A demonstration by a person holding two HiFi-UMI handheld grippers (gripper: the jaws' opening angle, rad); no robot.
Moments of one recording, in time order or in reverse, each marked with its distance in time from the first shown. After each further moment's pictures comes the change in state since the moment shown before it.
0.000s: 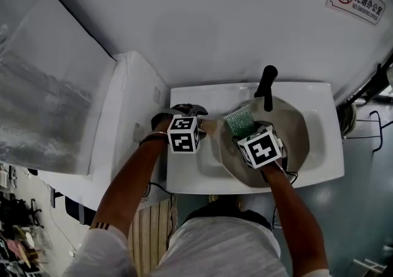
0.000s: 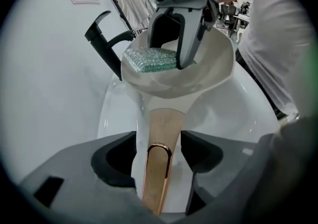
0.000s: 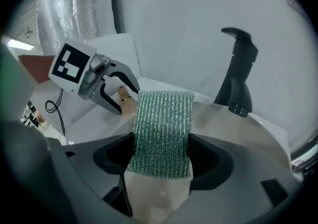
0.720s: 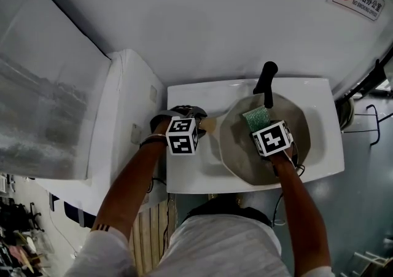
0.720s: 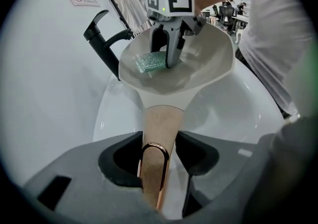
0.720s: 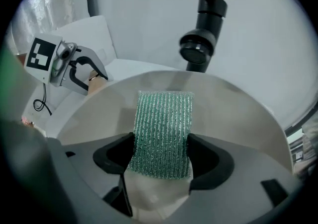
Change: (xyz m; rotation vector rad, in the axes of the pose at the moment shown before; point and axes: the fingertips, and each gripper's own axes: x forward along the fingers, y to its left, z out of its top) left arm 0.012 -0.004 -0.005 0.013 -0.037 0.012; right arm 0.016 -0.060 -0.054 0.096 0.162 -0.141
